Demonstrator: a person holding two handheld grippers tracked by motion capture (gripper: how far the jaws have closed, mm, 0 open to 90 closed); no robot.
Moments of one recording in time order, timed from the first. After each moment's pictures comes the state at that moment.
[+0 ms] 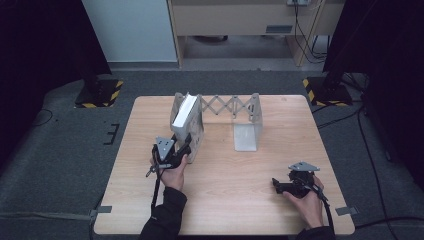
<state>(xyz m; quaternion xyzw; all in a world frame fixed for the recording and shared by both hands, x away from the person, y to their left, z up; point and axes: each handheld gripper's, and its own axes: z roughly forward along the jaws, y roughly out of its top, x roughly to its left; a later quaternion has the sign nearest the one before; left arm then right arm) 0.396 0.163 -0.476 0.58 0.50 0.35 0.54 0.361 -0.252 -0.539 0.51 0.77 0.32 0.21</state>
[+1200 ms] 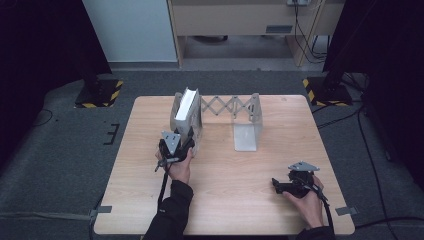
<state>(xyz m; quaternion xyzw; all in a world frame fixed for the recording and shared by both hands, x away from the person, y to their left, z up) 0.419 0.150 -0.478 0.58 0.50 0.39 0.52 0.361 -0.252 -0.539 0.51 0.77 0.32 0.21</state>
